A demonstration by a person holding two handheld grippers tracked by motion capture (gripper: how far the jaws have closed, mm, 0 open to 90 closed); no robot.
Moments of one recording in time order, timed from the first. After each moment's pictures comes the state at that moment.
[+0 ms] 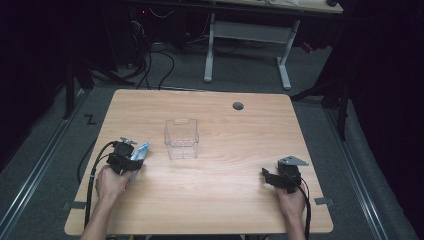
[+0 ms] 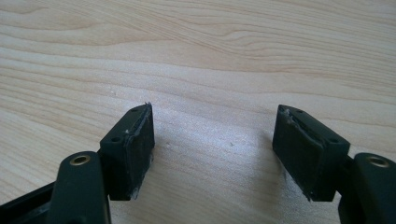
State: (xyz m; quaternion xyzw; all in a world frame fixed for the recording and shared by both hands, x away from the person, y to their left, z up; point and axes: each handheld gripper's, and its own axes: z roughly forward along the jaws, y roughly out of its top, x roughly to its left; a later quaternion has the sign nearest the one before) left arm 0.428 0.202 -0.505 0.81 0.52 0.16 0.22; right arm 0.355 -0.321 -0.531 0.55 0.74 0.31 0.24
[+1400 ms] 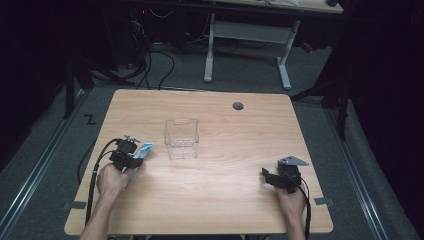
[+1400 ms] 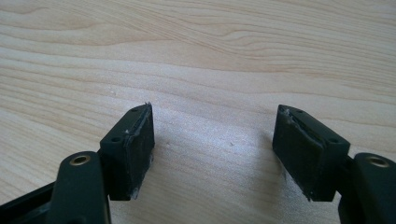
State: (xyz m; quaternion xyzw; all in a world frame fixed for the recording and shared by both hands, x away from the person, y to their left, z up) left arm 0.436 0.196 -0.500 0.82 0.51 0.13 0.21; right arm 0.355 -0.321 -0.531 0.55 0.74 0.31 0.24
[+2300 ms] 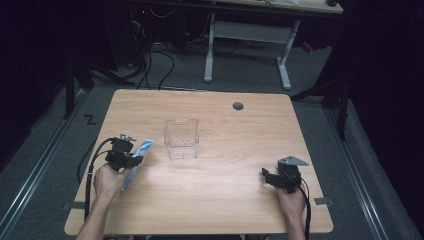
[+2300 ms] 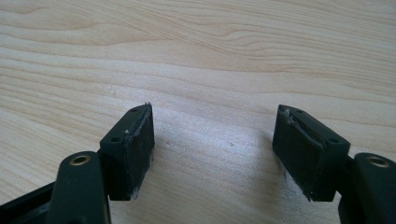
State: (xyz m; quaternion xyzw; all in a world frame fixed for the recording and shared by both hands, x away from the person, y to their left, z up) left arm 0.423 0.203 -0.481 0.82 0.50 0.13 0.26; right arm 0.355 -0.321 -0.531 0.55 0.74 0.31 0.24
